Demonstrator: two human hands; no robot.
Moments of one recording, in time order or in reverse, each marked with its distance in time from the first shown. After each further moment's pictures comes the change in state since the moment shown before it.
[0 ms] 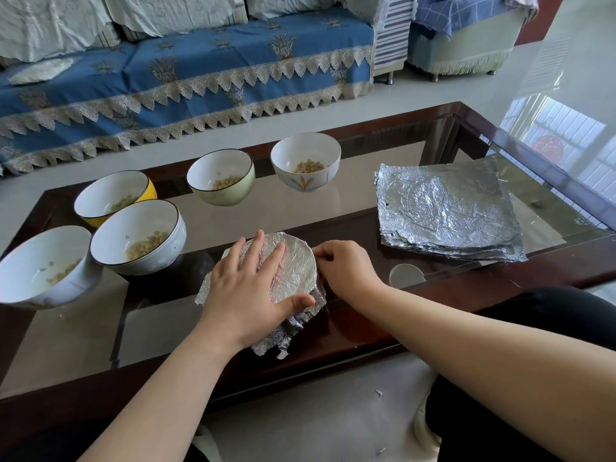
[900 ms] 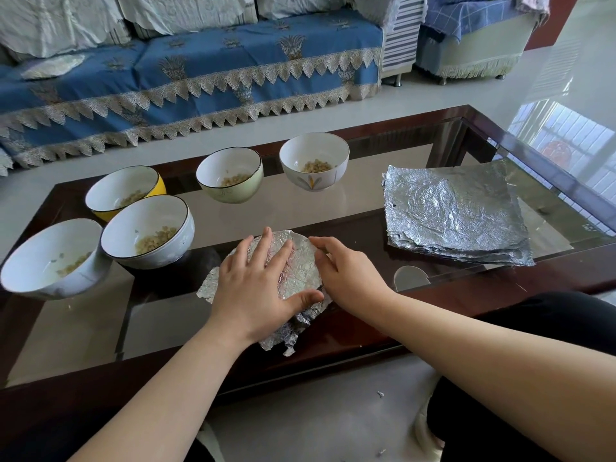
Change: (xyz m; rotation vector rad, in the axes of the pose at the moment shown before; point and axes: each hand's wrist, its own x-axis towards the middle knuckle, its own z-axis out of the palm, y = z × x) left_hand -0.001 0.003 -0.001 -0.011 0.073 -0.006; right_hand -0.019 -0.013 -0.003 -0.054 -0.067 -0.096
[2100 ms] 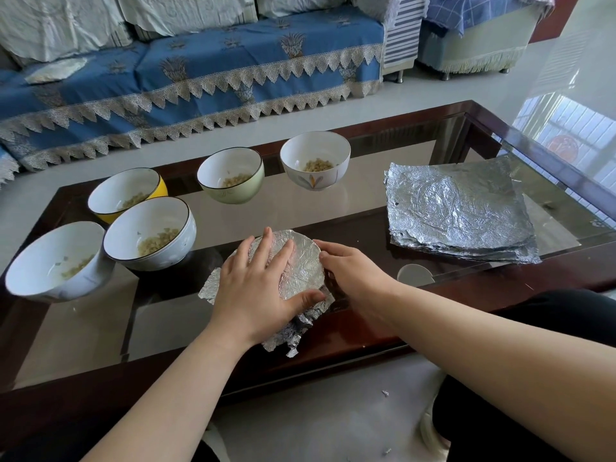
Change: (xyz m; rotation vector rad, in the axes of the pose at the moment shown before) left_hand 0.001 0.000 0.002 0.012 -0.004 -0.005; right_hand 0.010 0.004 0.008 0.709 -0.148 0.310
